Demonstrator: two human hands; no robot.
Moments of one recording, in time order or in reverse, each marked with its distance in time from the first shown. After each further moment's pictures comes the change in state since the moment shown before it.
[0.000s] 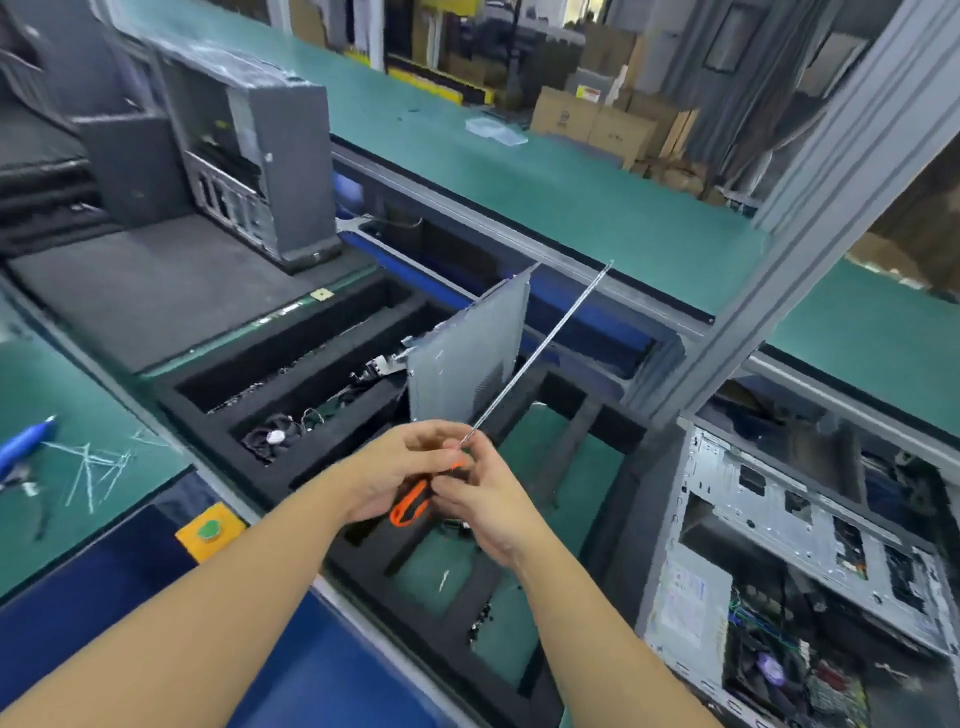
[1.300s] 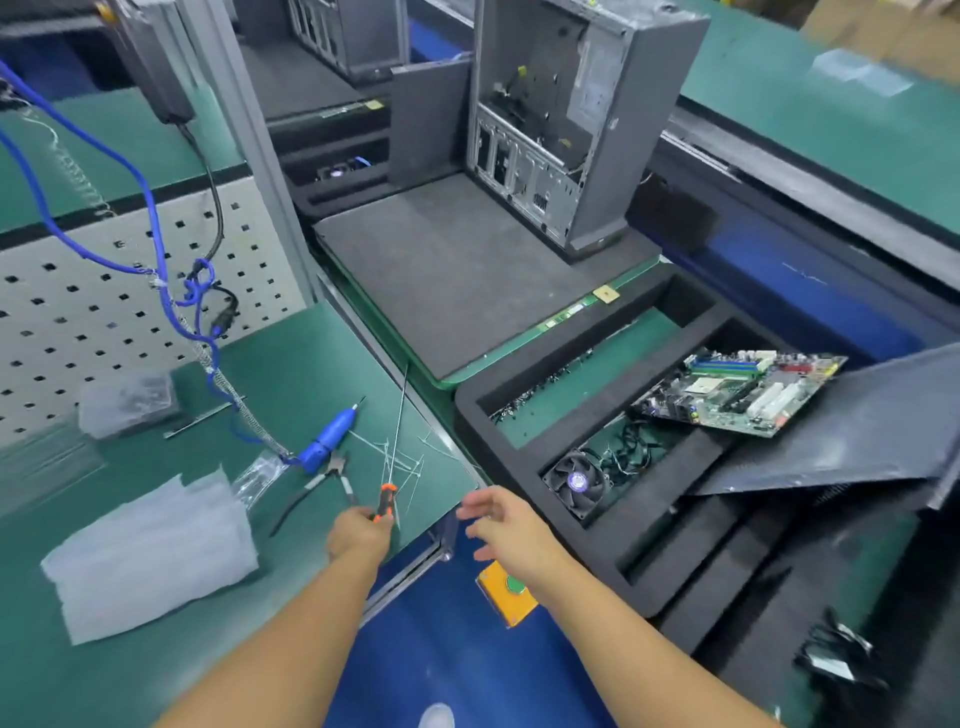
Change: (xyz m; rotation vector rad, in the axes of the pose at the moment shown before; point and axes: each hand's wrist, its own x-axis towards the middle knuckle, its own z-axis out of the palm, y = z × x) left_hand -0.192 -0.092 -0.441 0.436 1.325 -0.729; right_hand 0.239 0.143 0.320 -0.472 -0.189 0.421
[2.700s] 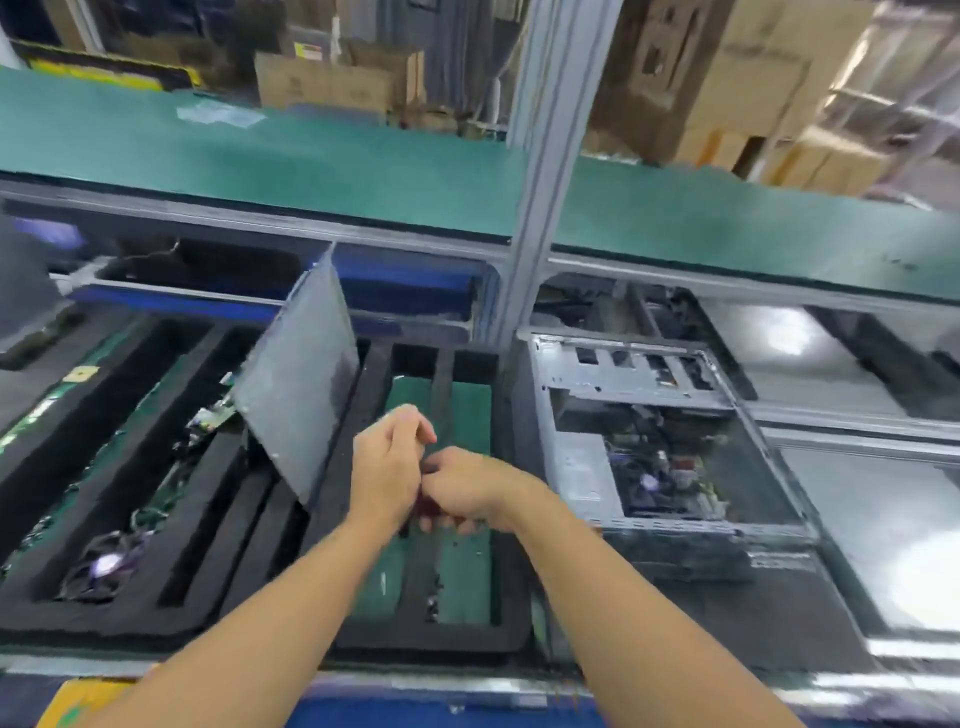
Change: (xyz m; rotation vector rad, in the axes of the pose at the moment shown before) left_hand -0.513 0.155 0.238 -0.423 -0.792 1.296; right_hand -0.372 0.114 -0.290 -0.040 0.449 0.140
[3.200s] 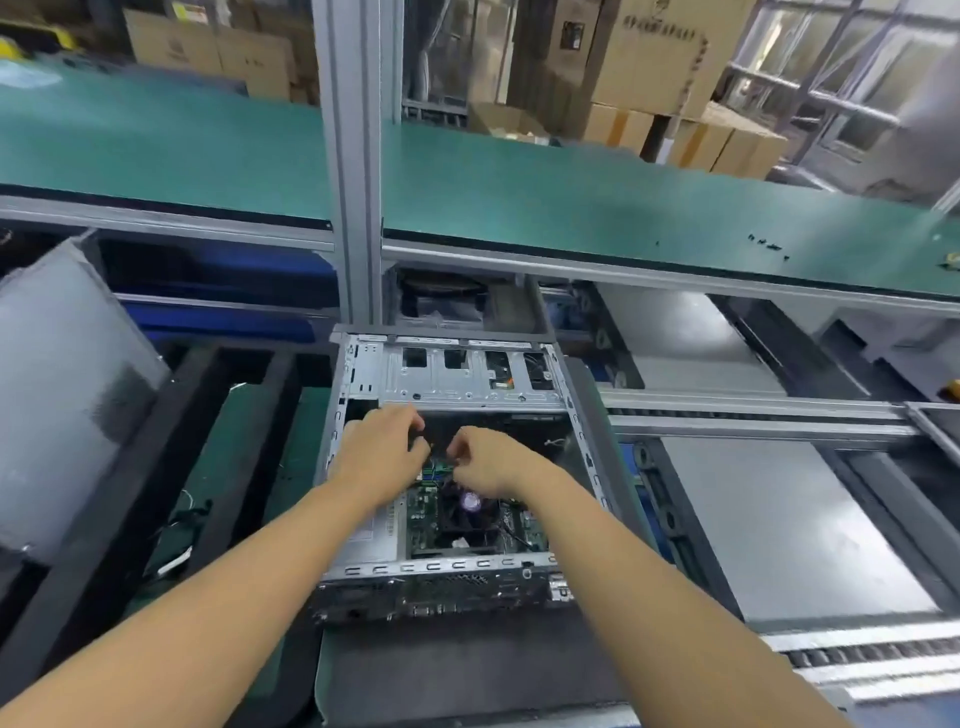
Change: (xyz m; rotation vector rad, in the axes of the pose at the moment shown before) left_hand 0.031 -0.017 0.273 0.893 -0.462 0.117; right_hand -0.044 0.221 -0.224 -0.328 0.266 0.121
